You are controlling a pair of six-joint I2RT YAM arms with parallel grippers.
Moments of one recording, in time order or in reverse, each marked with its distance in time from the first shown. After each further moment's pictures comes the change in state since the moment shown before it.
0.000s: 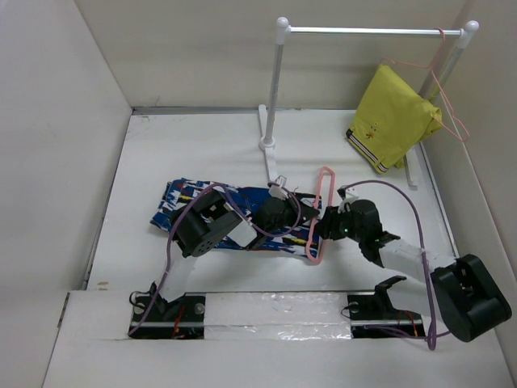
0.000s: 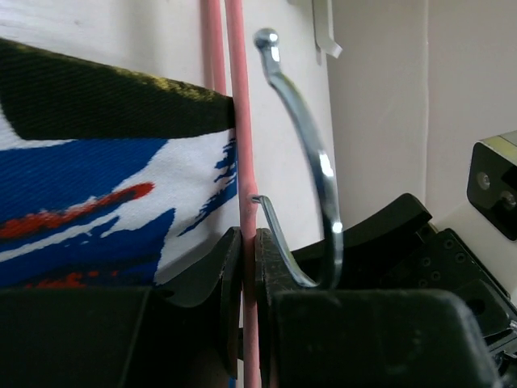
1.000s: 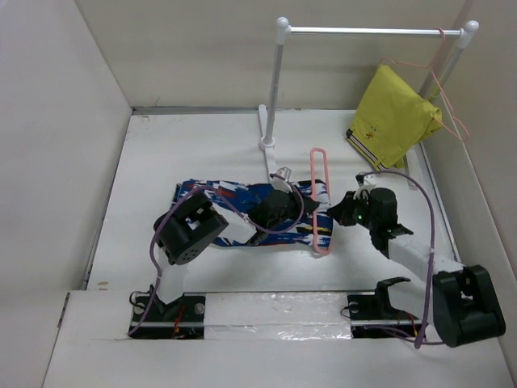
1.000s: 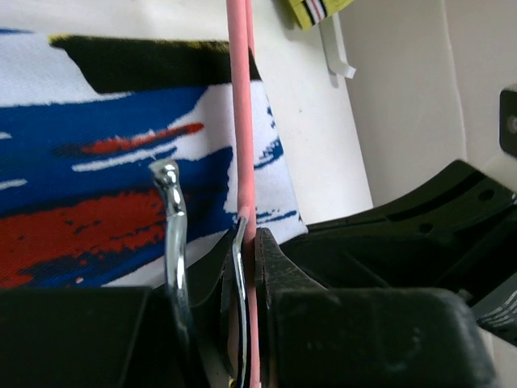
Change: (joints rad) left arm -0.019 -0.159 0.034 -0.225 -0.119 0.212; right arm -0.207 -0.075 0.052 -0.021 -0.103 -0.006
